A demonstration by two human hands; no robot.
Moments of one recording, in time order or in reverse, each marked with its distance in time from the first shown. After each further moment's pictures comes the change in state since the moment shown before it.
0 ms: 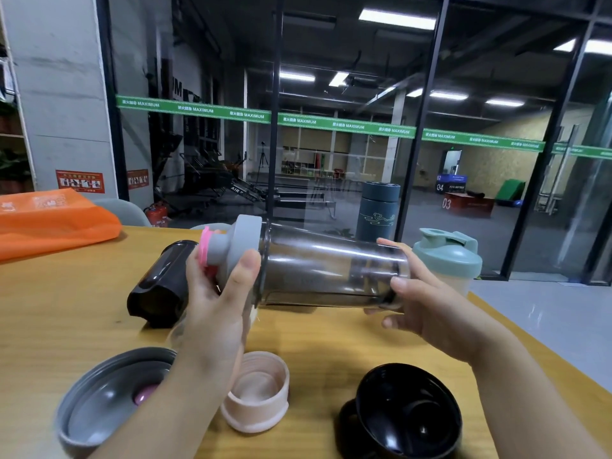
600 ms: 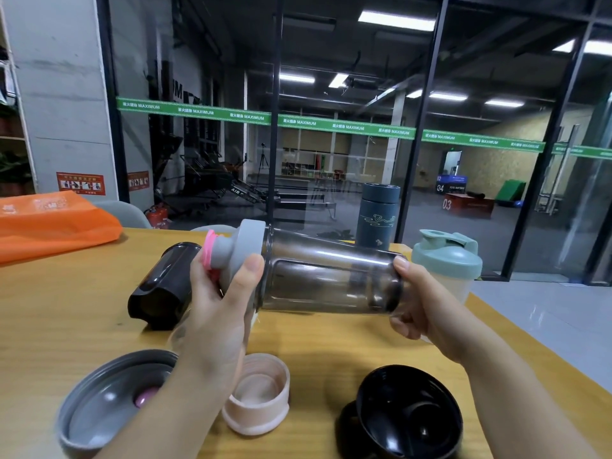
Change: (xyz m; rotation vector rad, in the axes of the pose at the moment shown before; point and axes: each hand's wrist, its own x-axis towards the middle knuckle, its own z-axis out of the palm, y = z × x) left_hand -0.003 0.003 0.003 0.006 -0.021 -0.010; right_hand 0.005 0.003 0.007 -0.161 0.214 0.022
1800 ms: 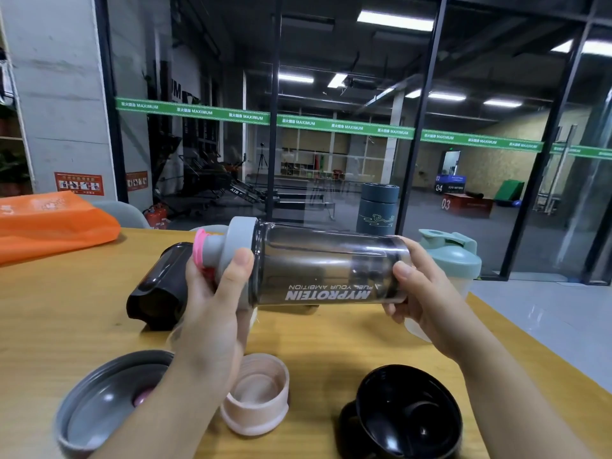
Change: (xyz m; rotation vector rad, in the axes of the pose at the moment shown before) left_hand 0.002 0.001 -0.001 -0.090 0.002 -0.037; right_hand -0.001 -0.002 0.002 0.074 0.034 -0.219
